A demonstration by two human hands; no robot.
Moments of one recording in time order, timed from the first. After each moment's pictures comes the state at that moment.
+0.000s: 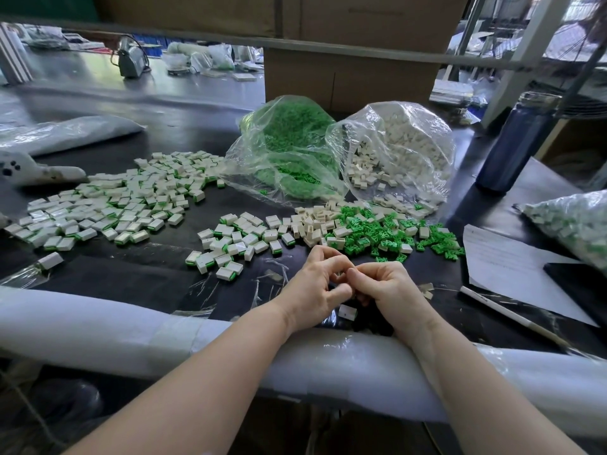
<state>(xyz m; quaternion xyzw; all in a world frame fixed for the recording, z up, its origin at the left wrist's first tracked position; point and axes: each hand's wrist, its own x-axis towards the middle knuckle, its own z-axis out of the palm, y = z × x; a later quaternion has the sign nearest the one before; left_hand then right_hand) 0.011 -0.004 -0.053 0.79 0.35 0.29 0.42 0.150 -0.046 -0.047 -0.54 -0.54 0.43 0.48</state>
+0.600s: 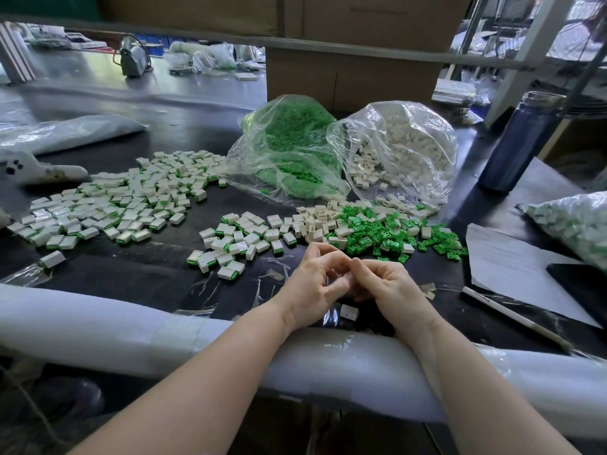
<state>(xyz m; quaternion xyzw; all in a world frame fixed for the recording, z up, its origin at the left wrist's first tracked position) 0.007 -0.007 -0.047 0.77 0.35 0.32 0.42 0.146 -0.048 -0.045 -0.51 -0.55 0.45 0.49</state>
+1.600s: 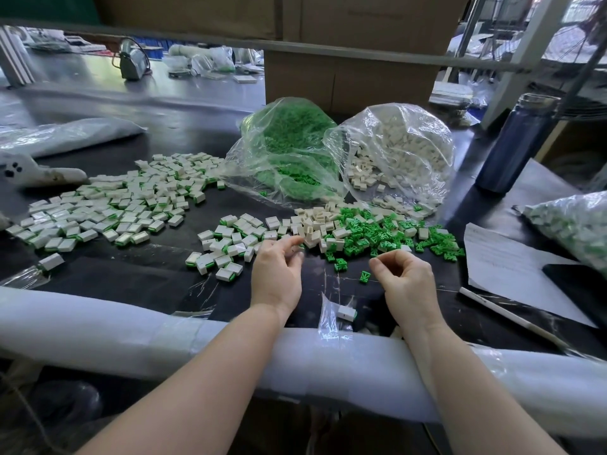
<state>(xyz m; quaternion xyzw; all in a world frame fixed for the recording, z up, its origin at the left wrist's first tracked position) -0.005 0.004 -0.051 0.63 0.56 0.47 0.27 0.161 -0.045 -0.050 -0.67 -0.49 0.20 0.52</state>
